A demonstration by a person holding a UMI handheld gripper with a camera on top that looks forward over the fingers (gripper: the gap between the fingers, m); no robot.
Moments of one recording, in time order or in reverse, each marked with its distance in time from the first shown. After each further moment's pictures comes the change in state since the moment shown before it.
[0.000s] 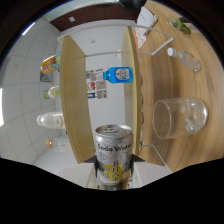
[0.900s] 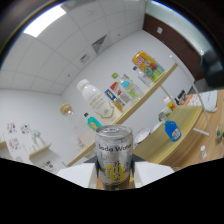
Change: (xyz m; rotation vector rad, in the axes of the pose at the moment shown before) arm -0.072 -0.014 -0.001 0.105 0.019 -0.886
